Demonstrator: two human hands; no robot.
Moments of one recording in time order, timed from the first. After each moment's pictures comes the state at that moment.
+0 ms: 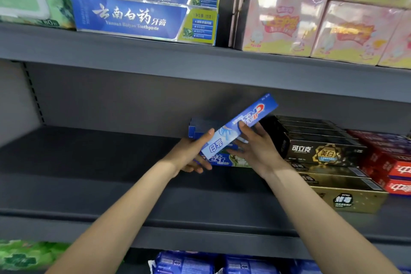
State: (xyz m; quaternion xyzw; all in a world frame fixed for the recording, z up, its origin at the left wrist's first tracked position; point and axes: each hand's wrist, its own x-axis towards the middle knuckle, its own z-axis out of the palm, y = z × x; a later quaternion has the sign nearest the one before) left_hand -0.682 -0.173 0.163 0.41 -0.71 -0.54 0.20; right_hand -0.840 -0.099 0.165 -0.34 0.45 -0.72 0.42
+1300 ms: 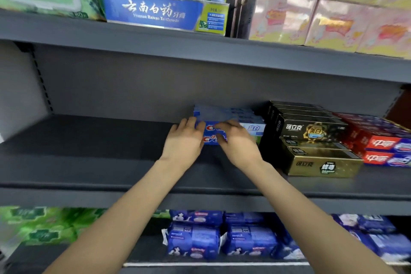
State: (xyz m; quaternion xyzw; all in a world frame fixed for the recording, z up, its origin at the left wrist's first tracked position) left_hand -0.641 -0.148 0.146 0.35 -0.89 0.15 0.24; right_hand -0.765 -0.072 0.156 -0.60 0.75 -0.27 -0.07
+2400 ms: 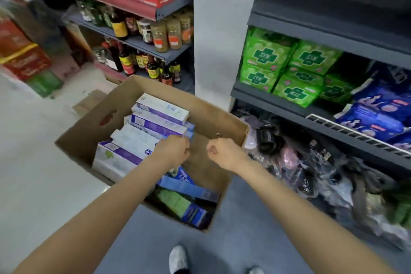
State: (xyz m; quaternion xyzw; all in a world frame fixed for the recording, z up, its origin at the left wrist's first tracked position) left_hand -0.020 0.028 -0.057 0.62 -0.75 -0.19 -0.09; right_hand -0.189 0.041 -0.057 -0.74 0.60 -0.02 0.31
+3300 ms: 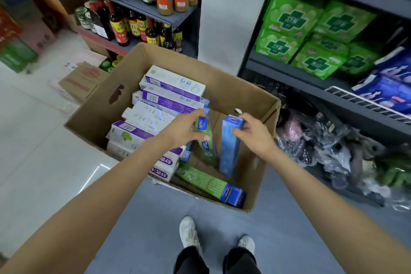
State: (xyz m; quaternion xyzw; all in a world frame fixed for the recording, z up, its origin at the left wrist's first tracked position) left_hand 0.048 0.007 -0.089 0.50 -0.74 -0.43 0.10; right_hand -0.161 0.049 -0.087 -0.56 0.69 -0.23 0.39
